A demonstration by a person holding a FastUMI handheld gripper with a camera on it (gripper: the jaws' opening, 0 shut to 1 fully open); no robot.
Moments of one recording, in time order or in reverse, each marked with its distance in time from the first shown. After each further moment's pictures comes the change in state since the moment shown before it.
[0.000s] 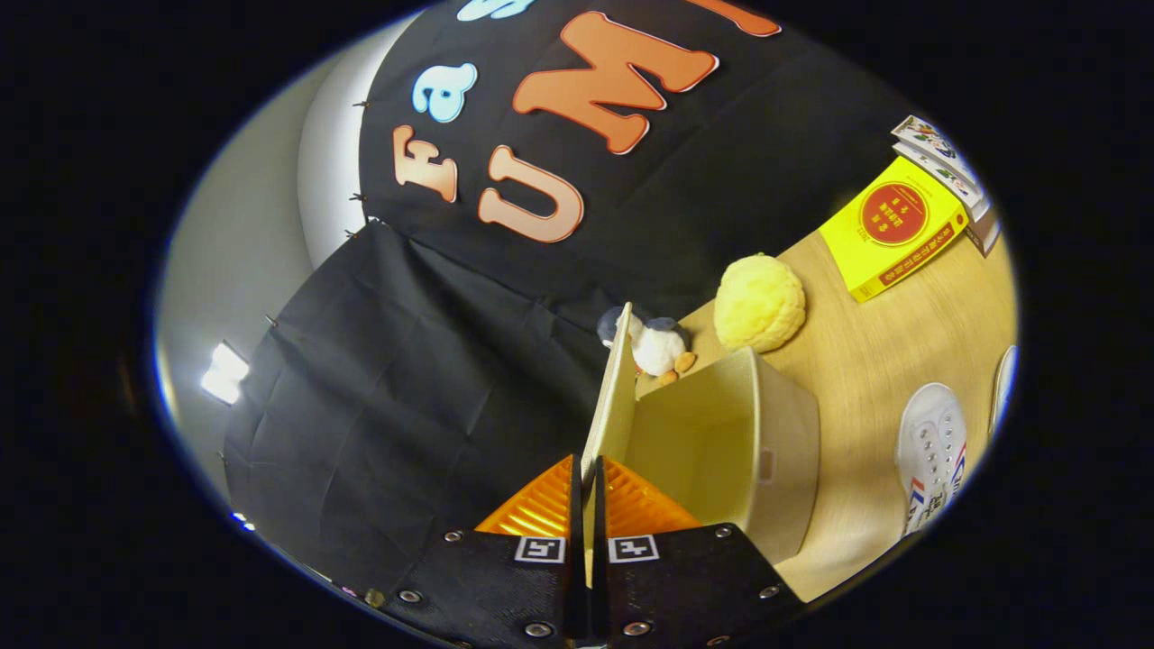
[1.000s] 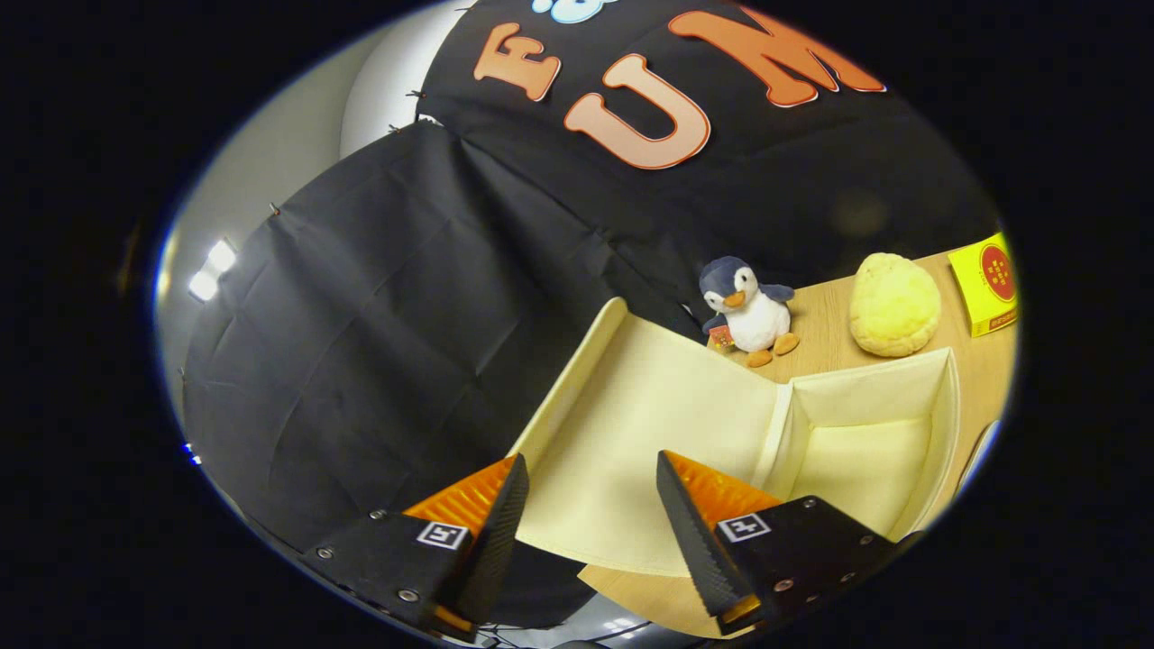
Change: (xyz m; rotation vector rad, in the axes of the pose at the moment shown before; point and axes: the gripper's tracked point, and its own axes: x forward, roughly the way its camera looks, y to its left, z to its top) arm 0.134 0.112 -0.079 -0.257 0.167 -0.028
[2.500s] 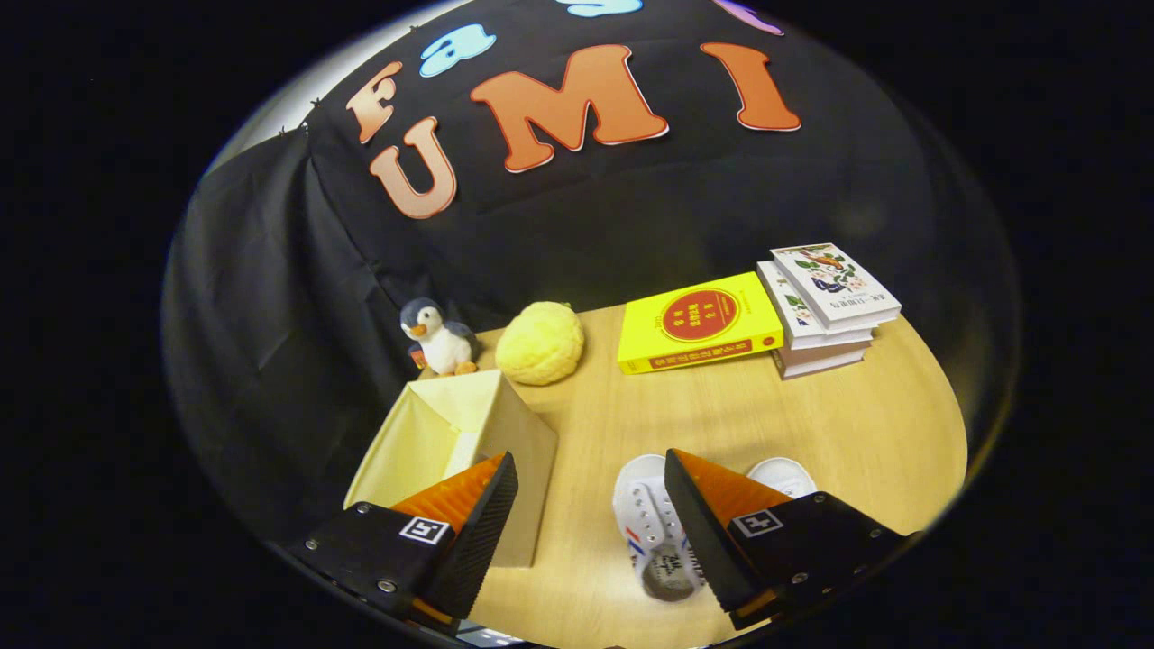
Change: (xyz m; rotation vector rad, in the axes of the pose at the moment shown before) arm -0.253 -0.320 -0.006 -0.100 -0.101 -0.679
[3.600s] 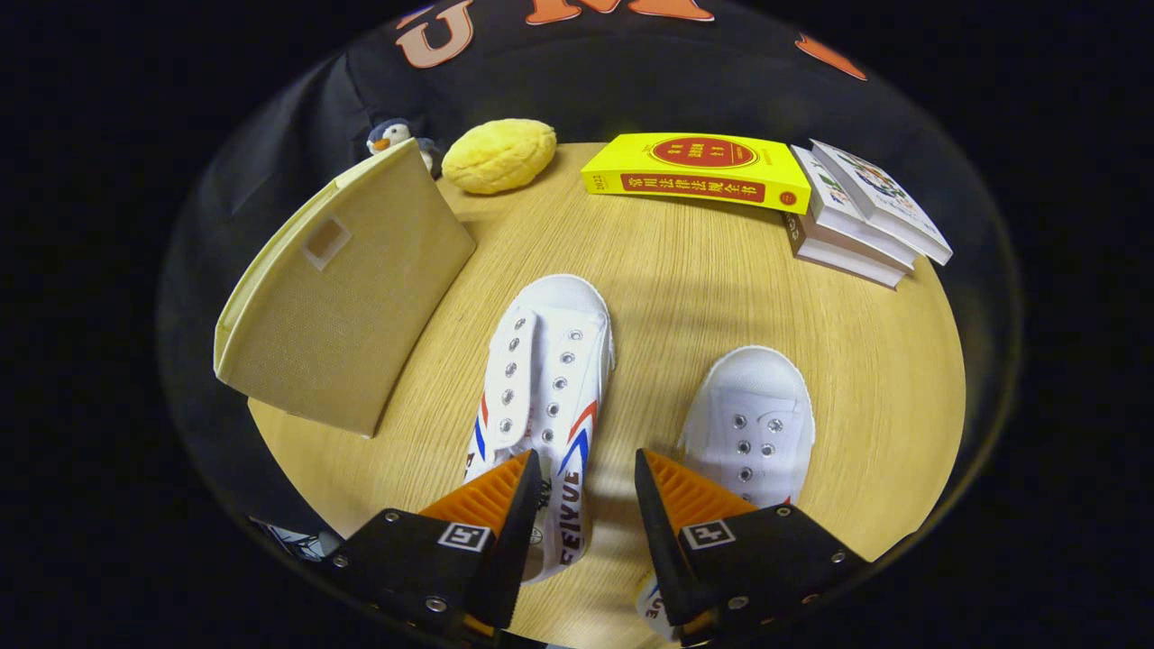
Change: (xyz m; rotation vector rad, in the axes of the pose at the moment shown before) arm 0.061 -0.086 -0.147 -0.252 0.420 0.010
